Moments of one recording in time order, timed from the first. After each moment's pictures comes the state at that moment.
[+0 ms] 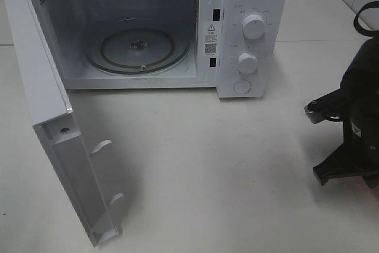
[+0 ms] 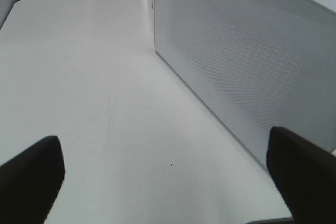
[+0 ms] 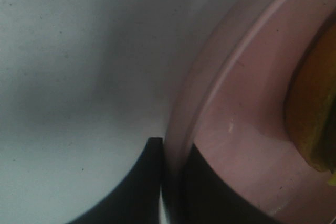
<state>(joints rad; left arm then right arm) 0.03 -0.01 -0.50 -0.16 1.04 0.09 0.39 1.70 -0.71 -0.58 0.77 0.62</state>
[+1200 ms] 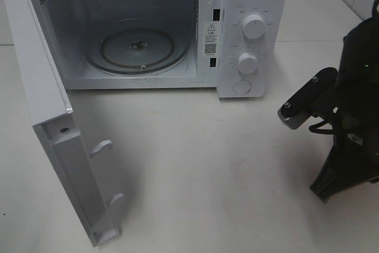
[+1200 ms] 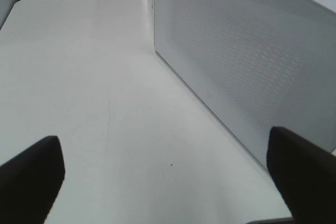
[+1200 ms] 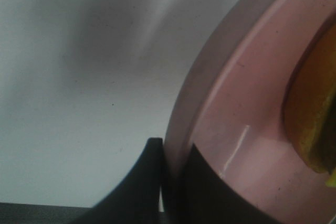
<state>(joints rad) 0.03 -0.01 -0.50 -0.16 1.04 0.09 0.75 1.49 -0.71 -0.62 1.01 0.58</state>
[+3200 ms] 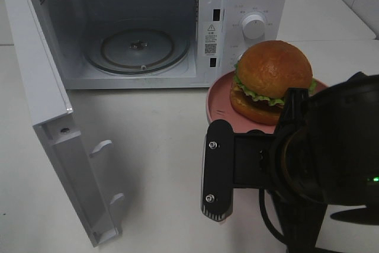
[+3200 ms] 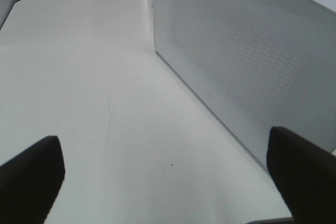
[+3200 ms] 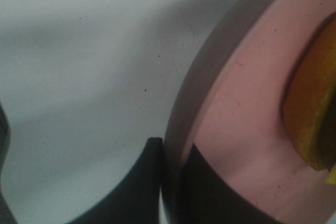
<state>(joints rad) 0.03 -0.01 -0.50 -0.16 1.04 0.09 1.16 1.46 -0.71 -0.74 0.86 0.20</state>
